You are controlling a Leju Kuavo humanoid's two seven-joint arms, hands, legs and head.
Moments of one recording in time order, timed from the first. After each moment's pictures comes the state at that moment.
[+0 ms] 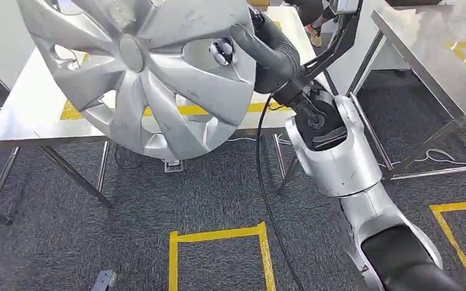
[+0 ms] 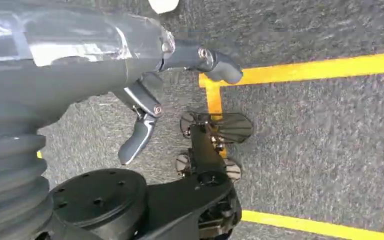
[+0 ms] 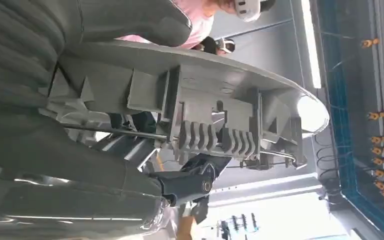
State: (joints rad) left arm -0.17 0.30 -1.07 -0.48 1.11 0.05 -0.09; right arm -0.92 0.00 0.41 -1.39 -1.02 0.33 0.22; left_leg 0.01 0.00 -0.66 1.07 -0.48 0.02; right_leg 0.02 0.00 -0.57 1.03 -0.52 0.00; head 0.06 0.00
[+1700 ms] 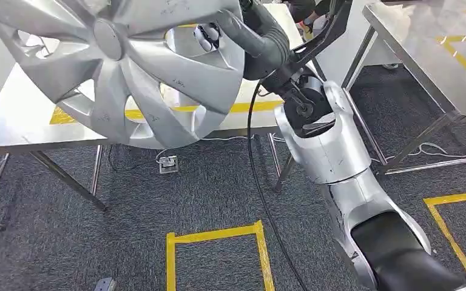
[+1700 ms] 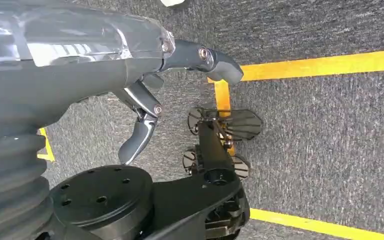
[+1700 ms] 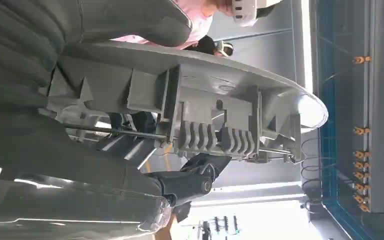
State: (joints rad) left arm -0.17 0.26 -1.06 -0.41 1.11 0.01 -0.08; right arm -0.98 0.03 0.39 -1.34 -0.97 0.41 0.18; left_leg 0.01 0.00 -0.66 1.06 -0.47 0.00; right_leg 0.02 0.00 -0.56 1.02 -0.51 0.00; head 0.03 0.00
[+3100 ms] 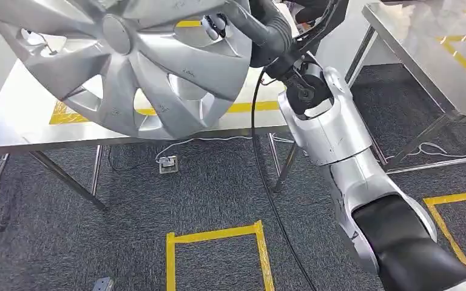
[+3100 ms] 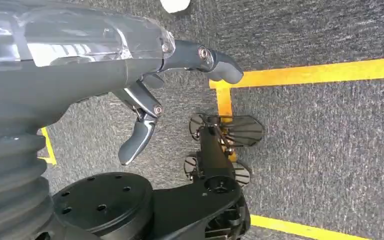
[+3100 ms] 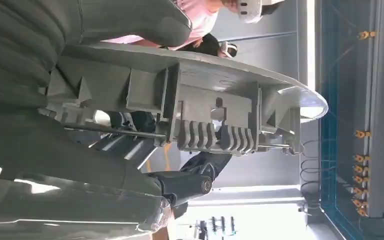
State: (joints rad) left arm -0.17 0.27 -1.03 -0.40 1.07 0.02 -0.06; right arm -1.07 0.02 0.37 -1.13 -0.97 0.56 0.12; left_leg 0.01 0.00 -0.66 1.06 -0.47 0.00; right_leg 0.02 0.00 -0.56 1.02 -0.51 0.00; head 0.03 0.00
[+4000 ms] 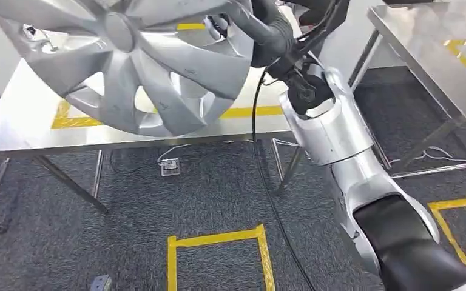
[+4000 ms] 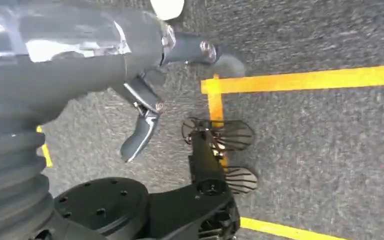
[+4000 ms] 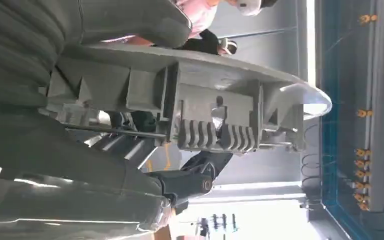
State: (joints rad) left arm -0.17 0.26 -1.01 -0.38 1.06 0.00 -0.06; right arm -1.07 0.03 0.37 -1.11 -0.96 0.57 0.12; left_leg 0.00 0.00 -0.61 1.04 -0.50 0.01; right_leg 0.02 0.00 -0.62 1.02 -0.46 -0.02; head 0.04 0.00
